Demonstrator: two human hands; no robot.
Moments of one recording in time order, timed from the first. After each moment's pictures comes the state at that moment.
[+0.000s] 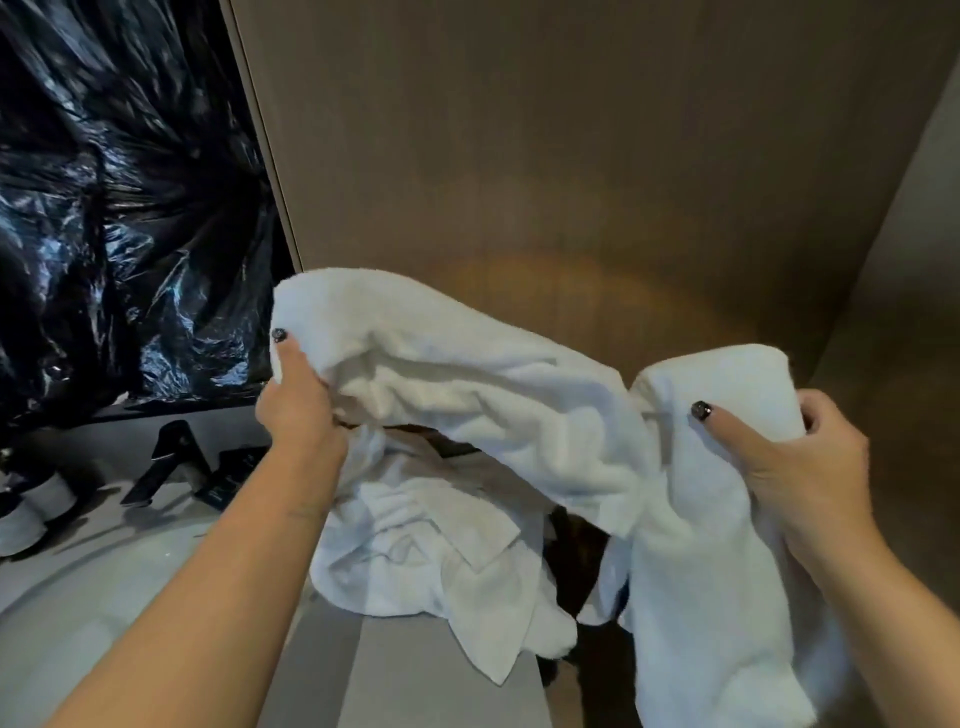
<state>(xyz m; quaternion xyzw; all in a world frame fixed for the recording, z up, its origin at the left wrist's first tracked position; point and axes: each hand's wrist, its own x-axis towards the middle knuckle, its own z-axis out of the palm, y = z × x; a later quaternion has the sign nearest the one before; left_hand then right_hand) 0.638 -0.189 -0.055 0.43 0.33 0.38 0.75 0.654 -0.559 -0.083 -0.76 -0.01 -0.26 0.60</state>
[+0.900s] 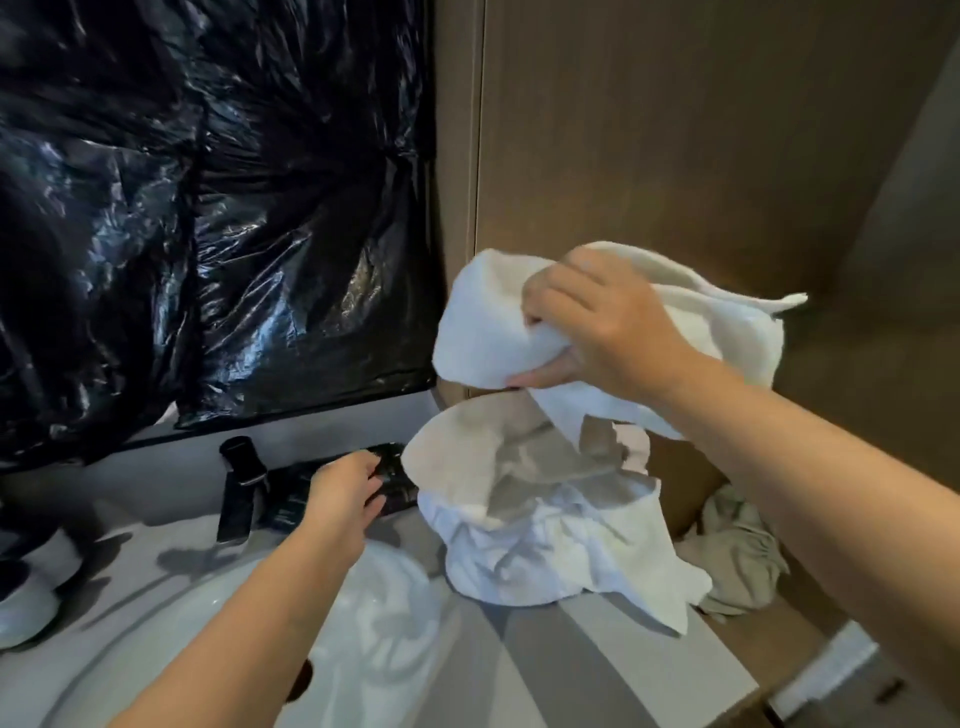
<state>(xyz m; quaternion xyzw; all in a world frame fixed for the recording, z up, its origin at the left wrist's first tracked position) 0.603 0.058 -0.160 0.55 0.30 0.04 0.78 0.623 -0.191 0.005 -0.72 -0.48 -0.50 0.00</state>
